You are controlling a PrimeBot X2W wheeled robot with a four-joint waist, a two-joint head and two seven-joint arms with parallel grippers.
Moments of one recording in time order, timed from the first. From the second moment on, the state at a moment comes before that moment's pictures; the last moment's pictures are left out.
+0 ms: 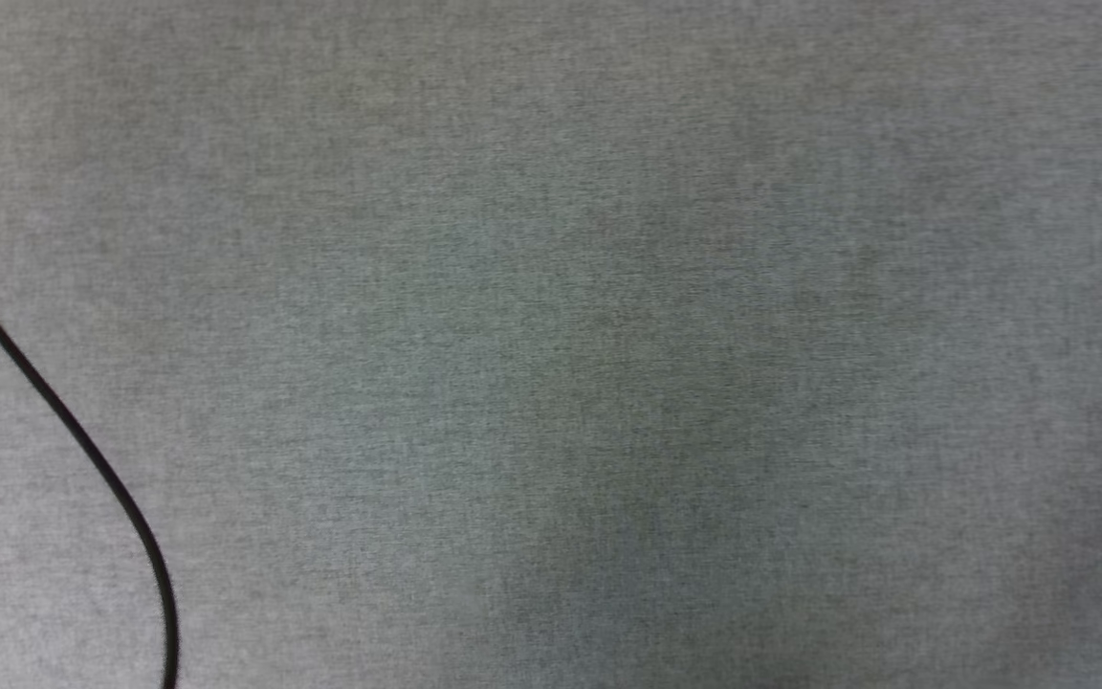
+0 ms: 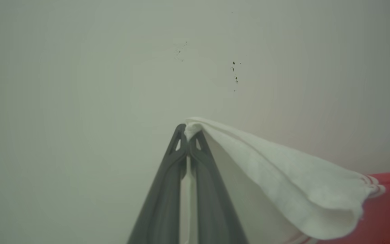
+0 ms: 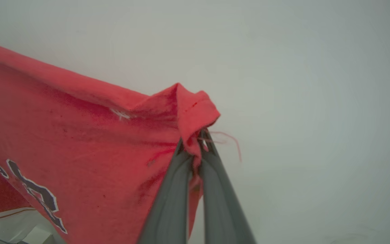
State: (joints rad) left arm -1.91 0.47 -0.31 0.64 -0.40 -0.05 -0.07; right arm -1.64 -0.44 0.18 0.48 0.32 0.13 0.17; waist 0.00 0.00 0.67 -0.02
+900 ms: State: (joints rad) left arm -1.01 0.35 -0.47 0.71 -0.48 -0.11 -0.22; right arm -1.01 -0.40 0.42 0.76 0.50 0.13 -0.09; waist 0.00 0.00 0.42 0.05
